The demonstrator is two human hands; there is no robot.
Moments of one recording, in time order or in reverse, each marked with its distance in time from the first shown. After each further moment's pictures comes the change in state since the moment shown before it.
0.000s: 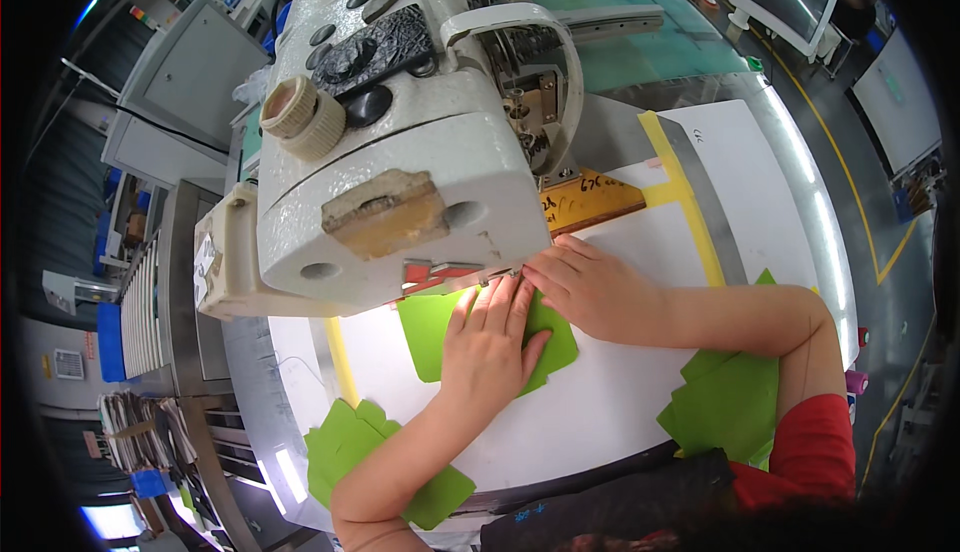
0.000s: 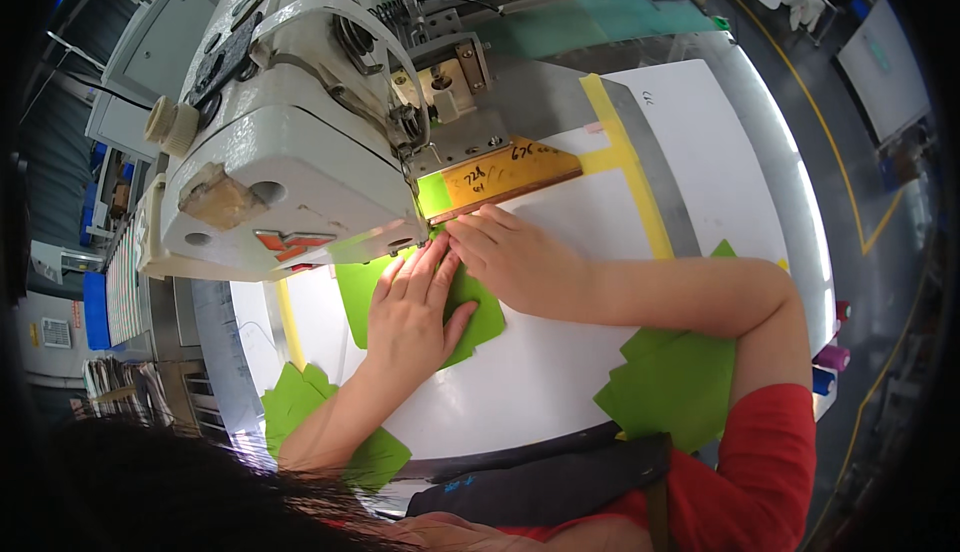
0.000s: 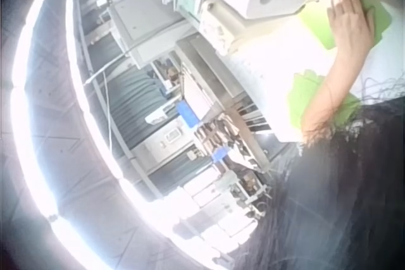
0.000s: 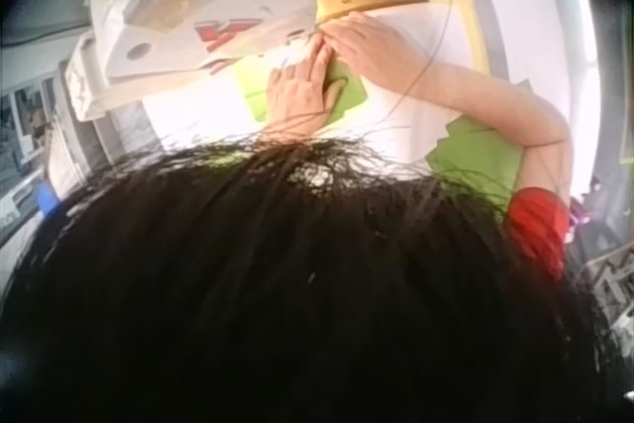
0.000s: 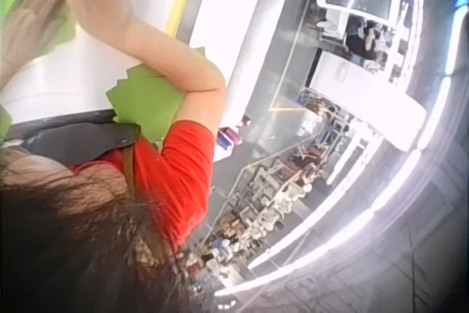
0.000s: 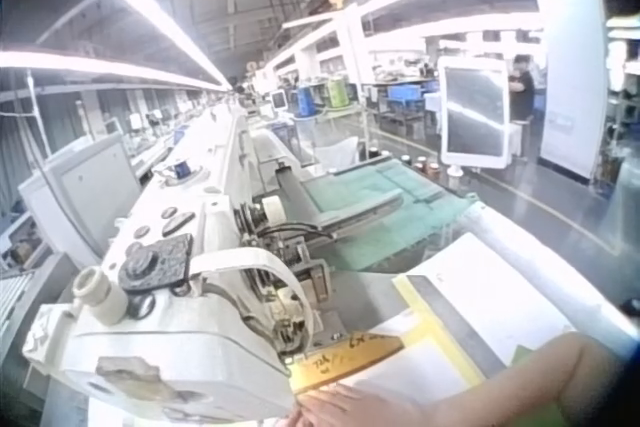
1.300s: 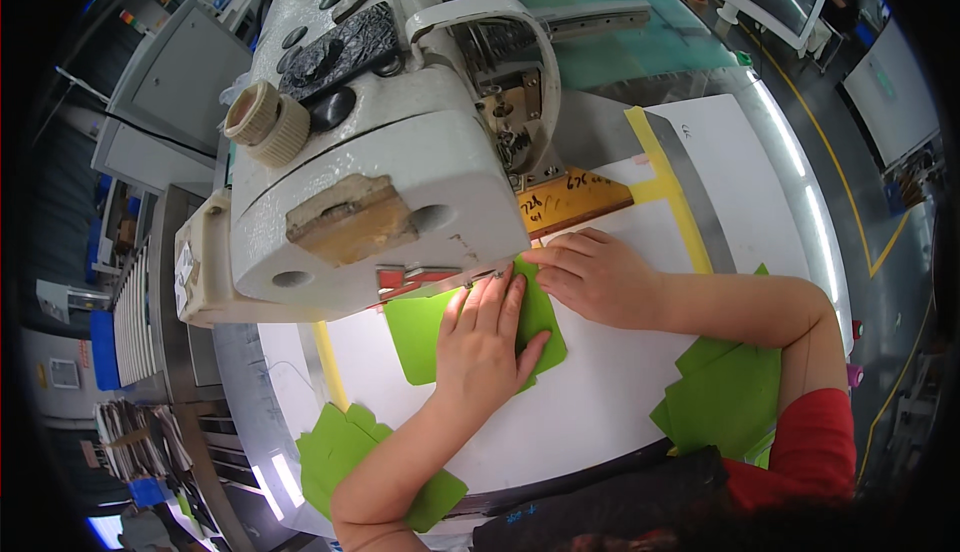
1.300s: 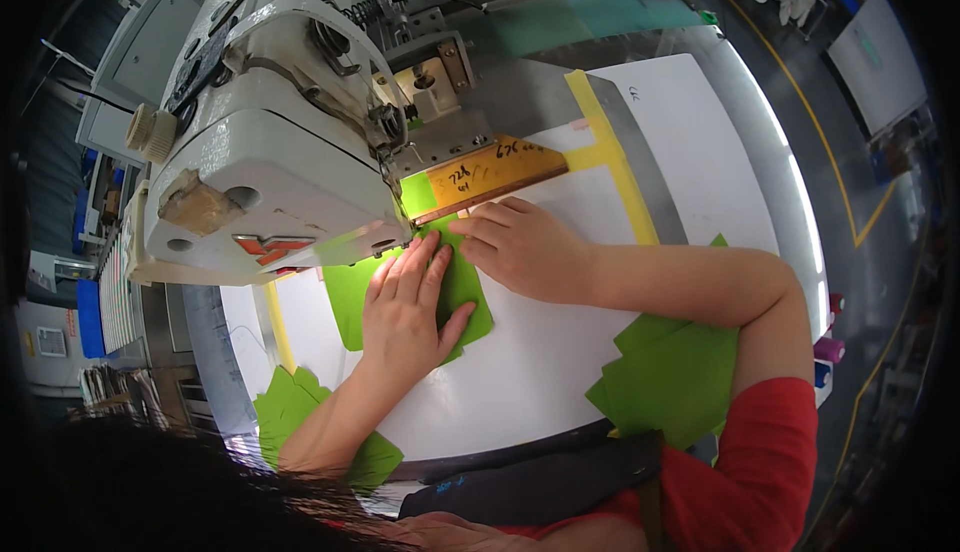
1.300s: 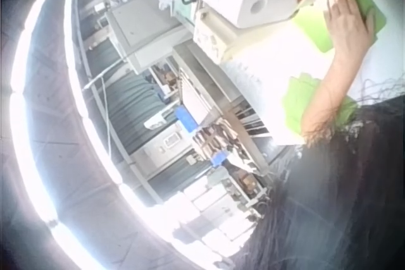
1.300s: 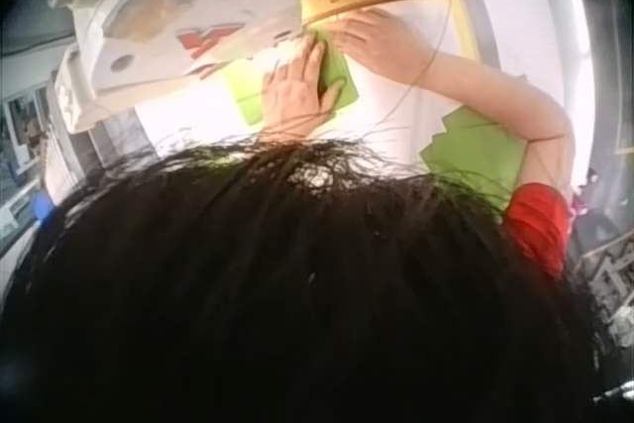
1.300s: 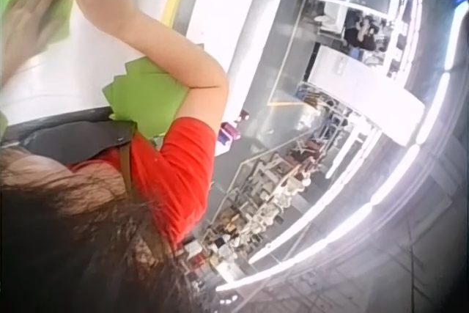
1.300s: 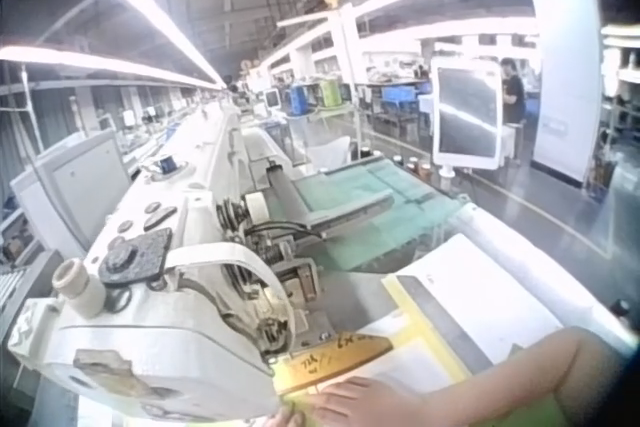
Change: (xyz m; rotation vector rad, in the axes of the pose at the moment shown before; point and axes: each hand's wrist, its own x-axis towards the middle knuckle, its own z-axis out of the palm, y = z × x) left_hand 0.004 0.002 -0.003 -0.056 0.016 -0.015; right_hand -0.005 0.015 -0.001 0.157 0.128 -0.004
